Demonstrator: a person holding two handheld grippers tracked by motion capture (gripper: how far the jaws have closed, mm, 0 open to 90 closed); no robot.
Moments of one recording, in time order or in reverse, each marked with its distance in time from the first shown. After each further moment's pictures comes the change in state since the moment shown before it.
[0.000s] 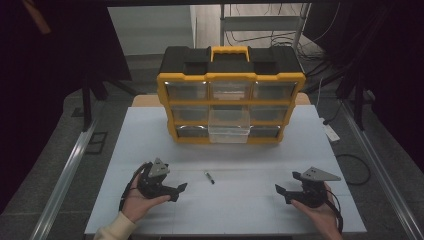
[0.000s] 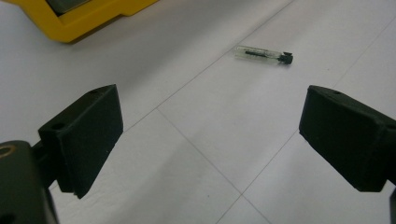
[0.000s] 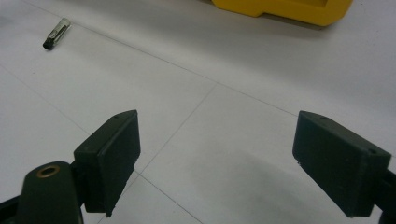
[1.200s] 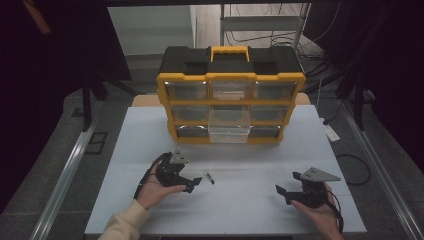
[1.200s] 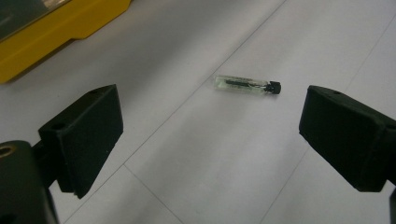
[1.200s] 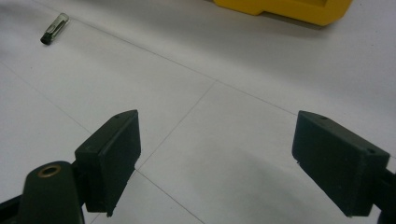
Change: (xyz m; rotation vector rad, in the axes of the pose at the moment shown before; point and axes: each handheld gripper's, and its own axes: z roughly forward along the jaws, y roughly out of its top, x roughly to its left) left arm -0.003 0.037 0.040 0.079 -0.083 0.034; right arm 0.000 -0.001 0.000 0.006 -0.004 -0.019
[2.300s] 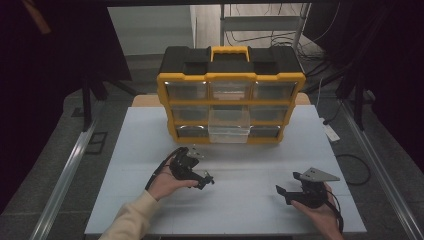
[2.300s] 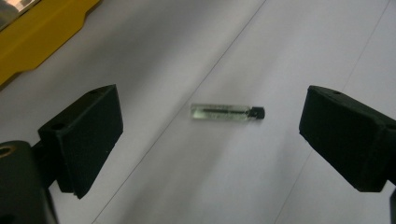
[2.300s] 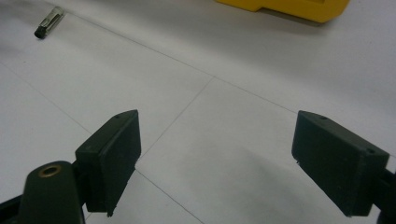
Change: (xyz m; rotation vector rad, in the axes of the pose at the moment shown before) left arm -0.009 0.033 0.026 0.089 -0.073 0.075; right arm 0.000 -0.001 0.001 0.012 -0.011 -0.010
